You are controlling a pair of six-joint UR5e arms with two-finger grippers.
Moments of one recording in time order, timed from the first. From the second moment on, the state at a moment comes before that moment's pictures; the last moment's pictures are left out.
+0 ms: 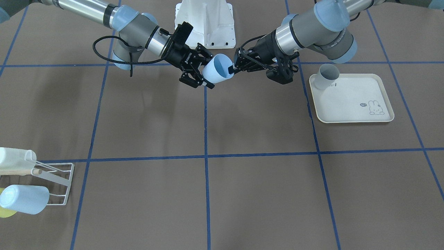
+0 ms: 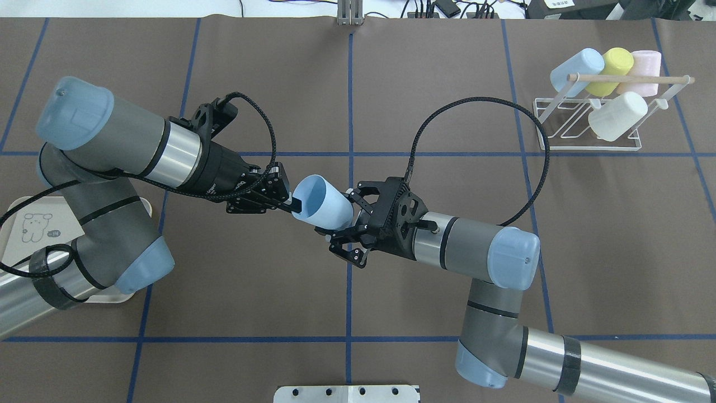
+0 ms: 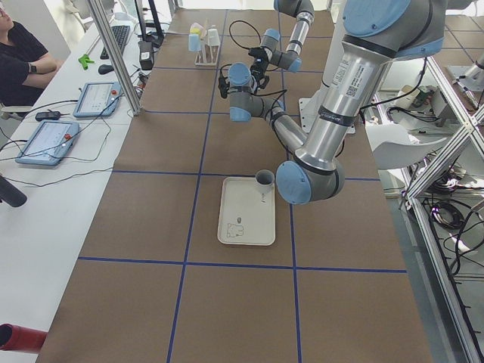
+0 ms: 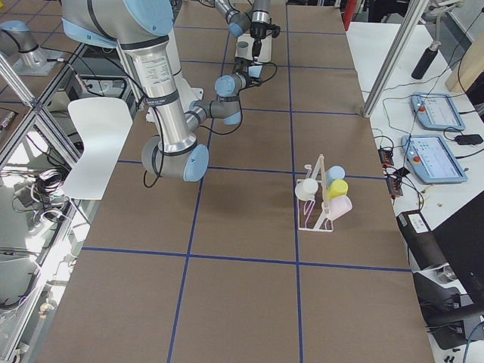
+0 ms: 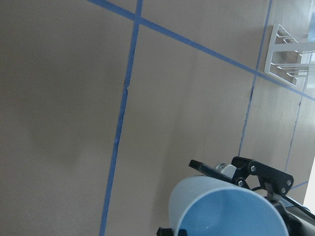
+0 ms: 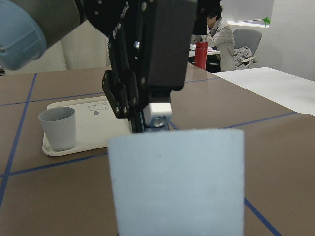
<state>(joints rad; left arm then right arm) -0.69 -2.04 -1.74 -2.48 -2.31 -1.70 0.36 -1.08 1.55 -0.21 1.54 0.27</state>
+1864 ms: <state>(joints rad) -1.12 -1.58 -1.88 -2.12 -2.31 -0.65 0.71 -1.17 1.99 -1.40 1.54 -0.62</state>
